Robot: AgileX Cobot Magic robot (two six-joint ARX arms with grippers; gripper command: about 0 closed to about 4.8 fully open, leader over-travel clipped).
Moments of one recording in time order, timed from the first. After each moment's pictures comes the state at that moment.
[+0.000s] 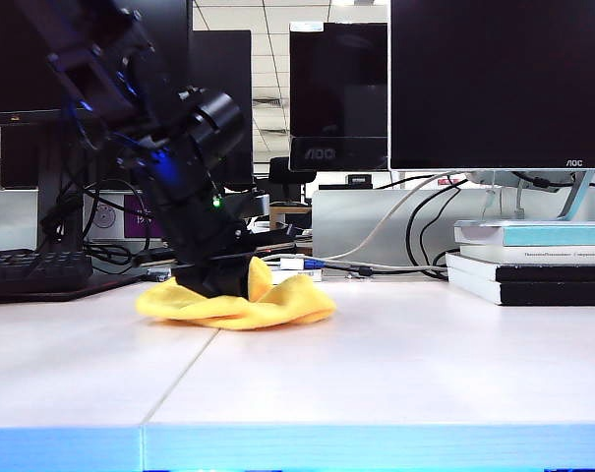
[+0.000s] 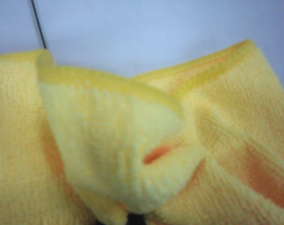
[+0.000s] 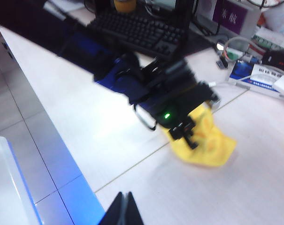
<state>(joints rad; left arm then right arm) -0.51 2.02 1.33 -0.21 -0.01 -0.19 0.79 0.87 1.25 -0.79 -0.13 -0.06</state>
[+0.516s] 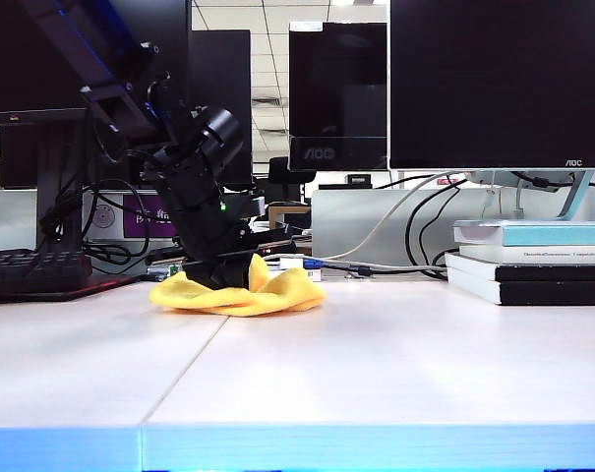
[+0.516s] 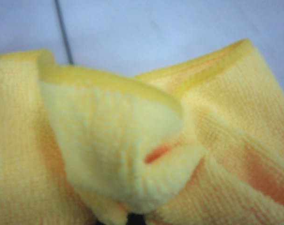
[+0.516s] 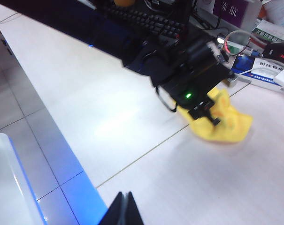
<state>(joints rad) -0.44 2.17 1.58 -0.28 0.01 -0.19 0.79 0.87 1.25 -0.81 -0.13 -0.05</state>
